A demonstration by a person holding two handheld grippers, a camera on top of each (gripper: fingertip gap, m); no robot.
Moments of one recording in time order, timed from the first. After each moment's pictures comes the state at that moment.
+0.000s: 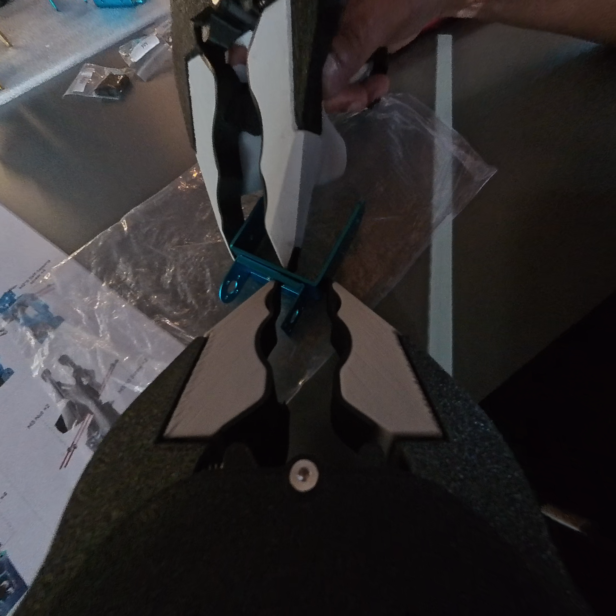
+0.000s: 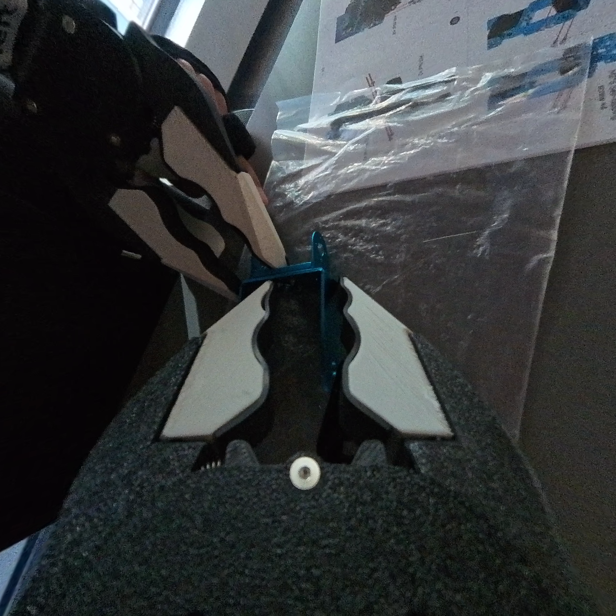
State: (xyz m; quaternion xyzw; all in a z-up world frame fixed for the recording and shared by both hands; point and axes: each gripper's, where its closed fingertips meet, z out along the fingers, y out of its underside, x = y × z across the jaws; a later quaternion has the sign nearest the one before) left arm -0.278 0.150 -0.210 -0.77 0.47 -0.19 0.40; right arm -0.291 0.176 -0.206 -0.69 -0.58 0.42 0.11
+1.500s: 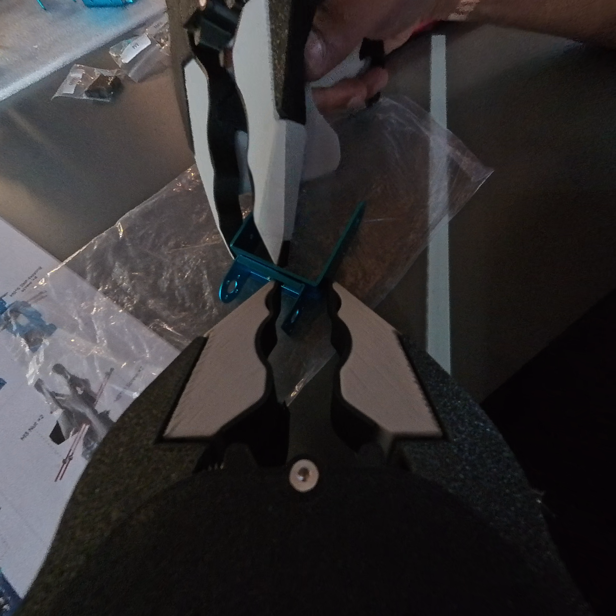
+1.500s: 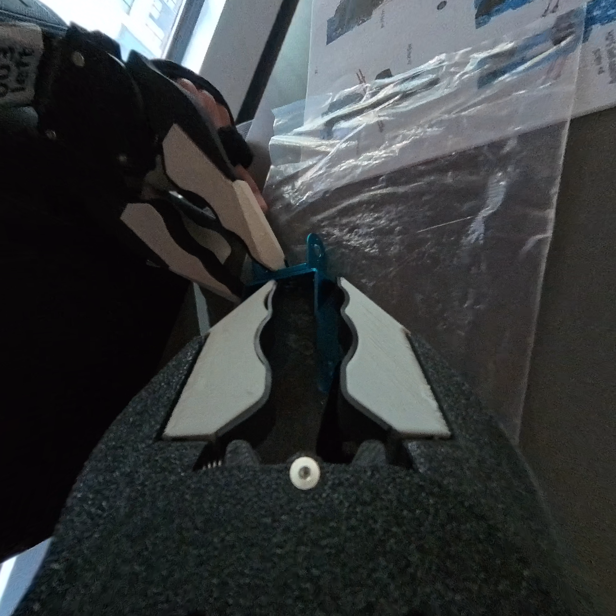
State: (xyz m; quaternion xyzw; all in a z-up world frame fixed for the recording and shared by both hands) left arm -0.275 0.150 -0.210 -0.76 0.47 -0.20 0.39; right arm -0.286 0.178 -0.205 -0.70 -0.55 0.44 0.09
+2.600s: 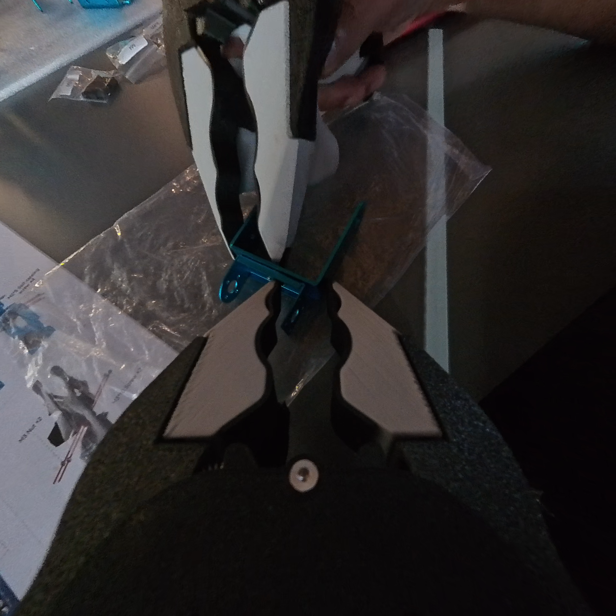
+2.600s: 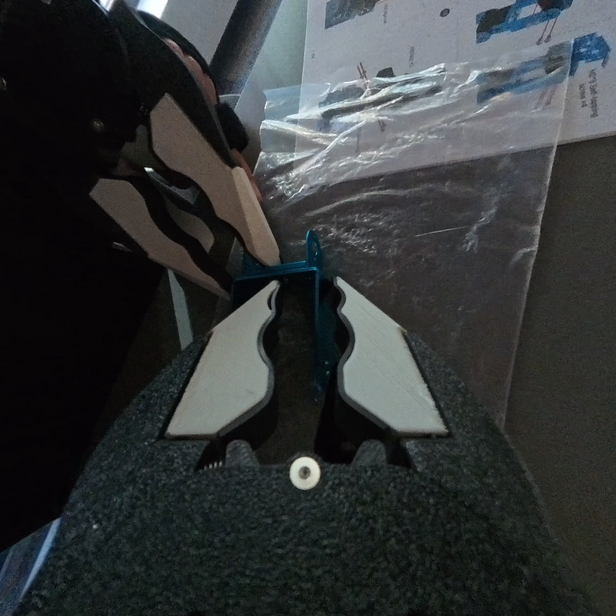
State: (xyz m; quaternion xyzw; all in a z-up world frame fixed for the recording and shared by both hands) left arm -0.274 0.149 -0.210 -0.76 0.48 -0.20 0.39; right arm -0.285 0.179 -0.209 -0.70 -0.59 0.39 0.13
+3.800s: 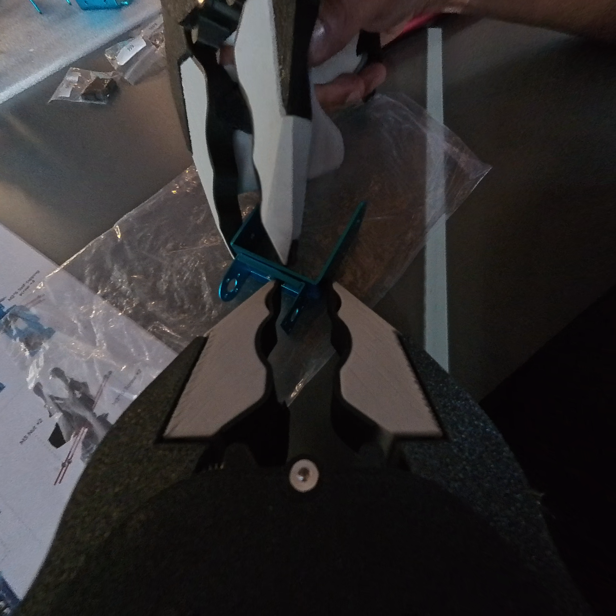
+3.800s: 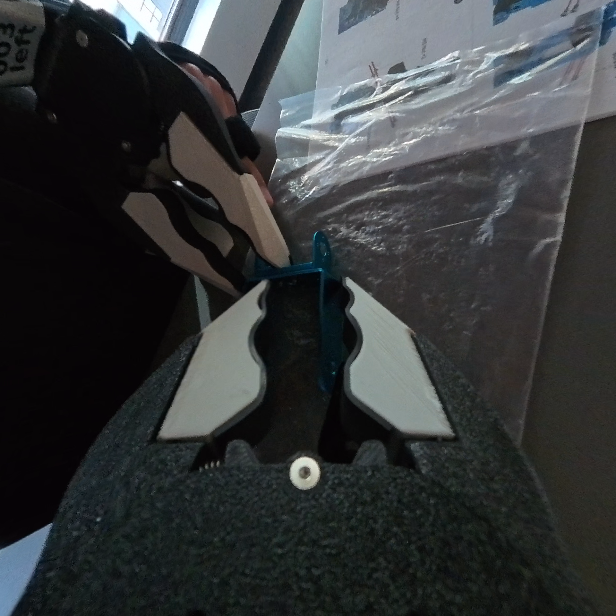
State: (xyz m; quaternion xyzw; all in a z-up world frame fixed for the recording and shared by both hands) left arm -0.273 0.149 -0.211 -0.76 0.48 -0.20 0.39; right arm -0.284 0.174 -0.205 -0.69 -0.57 0.44 0.09
